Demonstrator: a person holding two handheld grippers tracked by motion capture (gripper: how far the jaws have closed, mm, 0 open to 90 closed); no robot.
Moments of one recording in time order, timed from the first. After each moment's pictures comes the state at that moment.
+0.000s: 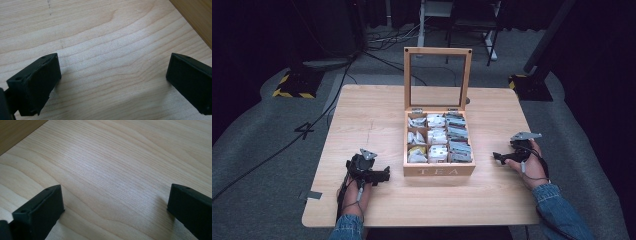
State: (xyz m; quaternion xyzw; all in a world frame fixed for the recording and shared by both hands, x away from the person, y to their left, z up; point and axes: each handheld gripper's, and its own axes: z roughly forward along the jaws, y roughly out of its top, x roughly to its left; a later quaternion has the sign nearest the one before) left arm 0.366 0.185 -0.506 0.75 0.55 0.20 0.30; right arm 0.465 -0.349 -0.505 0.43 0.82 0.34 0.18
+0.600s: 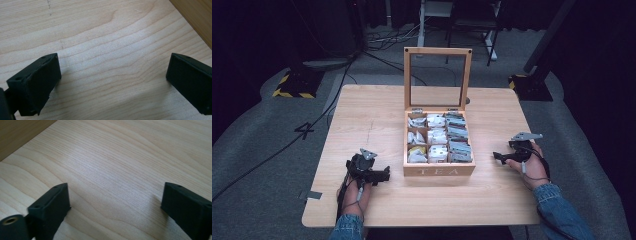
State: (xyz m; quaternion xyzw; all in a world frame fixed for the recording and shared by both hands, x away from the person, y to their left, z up) left arm 0.367 0.185 -0.506 0.75 0.55 0.20 0.30; right arm 0.462 -0.351 -0.504 0.42 0.82 0.35 0.18
